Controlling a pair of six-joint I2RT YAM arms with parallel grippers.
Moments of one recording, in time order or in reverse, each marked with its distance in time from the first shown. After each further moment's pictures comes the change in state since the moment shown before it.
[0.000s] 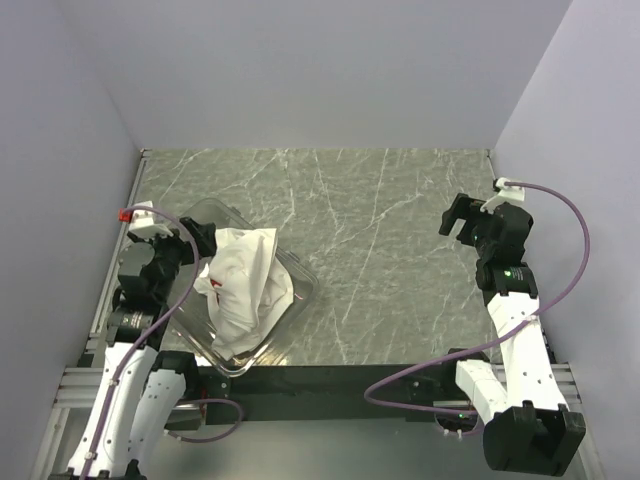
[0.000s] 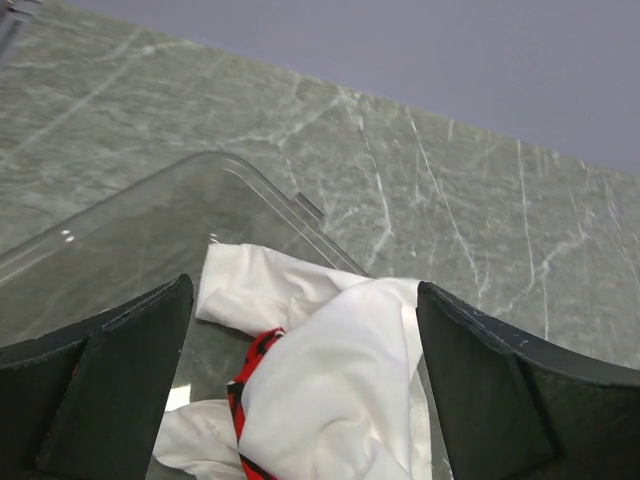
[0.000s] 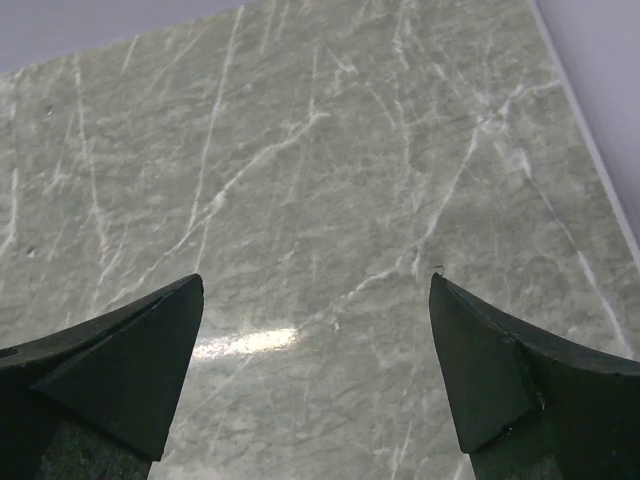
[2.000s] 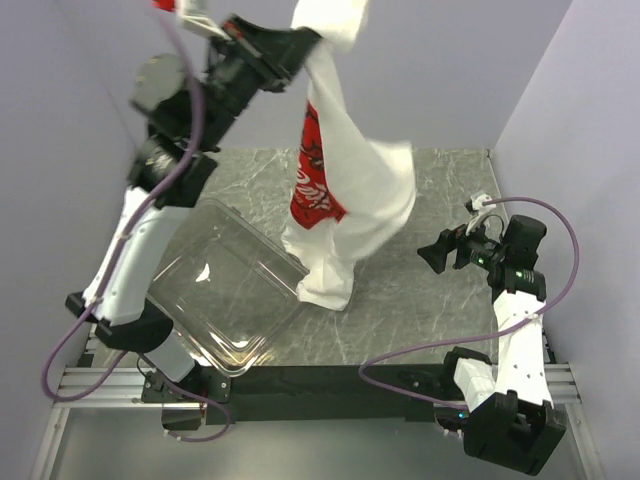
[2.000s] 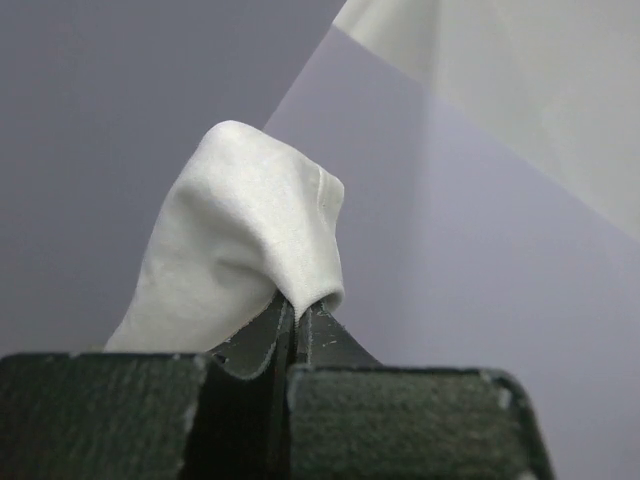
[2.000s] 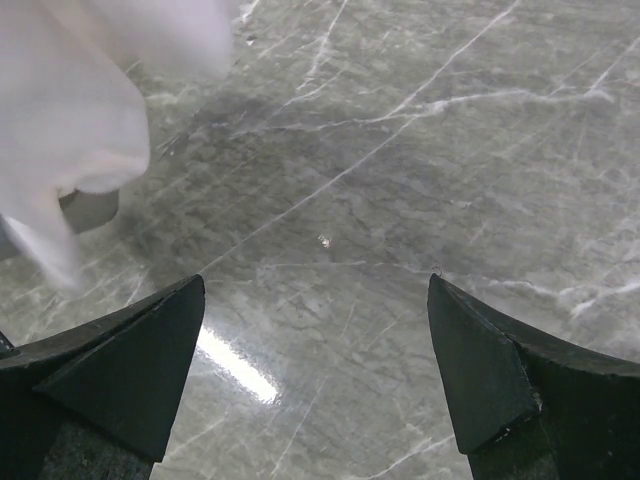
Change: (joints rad) left arm -0.593 1.070 1.740 -0.039 0.075 -0.398; right arm -0.201 0.013 -0.020 -0.213 -0.875 -0.465
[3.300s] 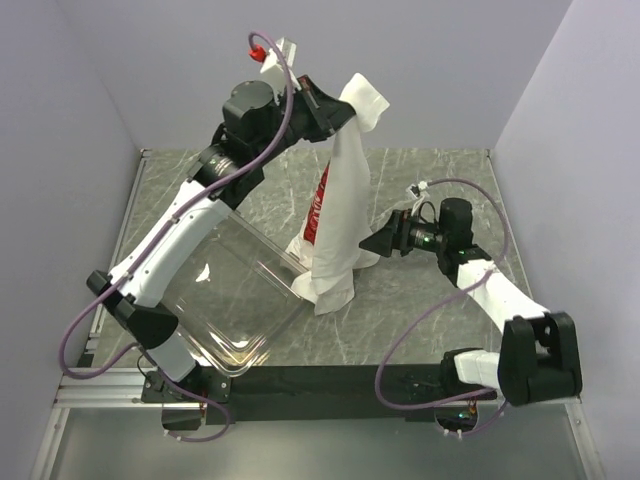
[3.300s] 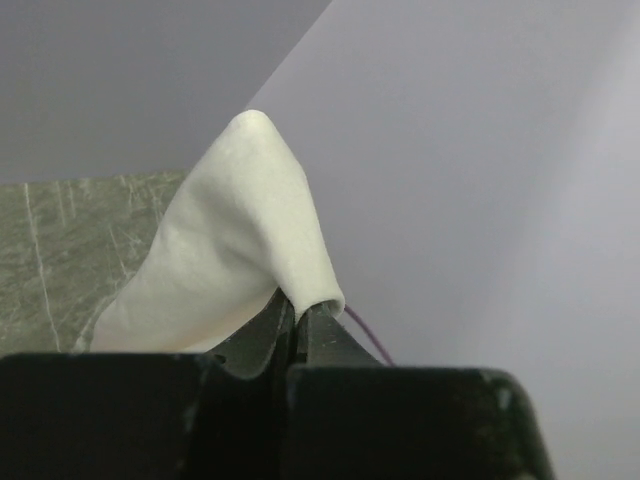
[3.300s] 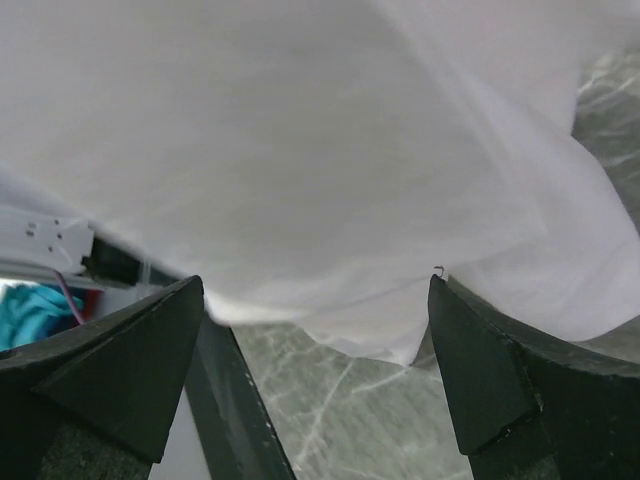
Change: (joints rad) left arm -0.035 0.053 -0.331 -0.055 0.029 0.011; right arm 0.441 0.346 -0.082 0.614 -0.023 0.737
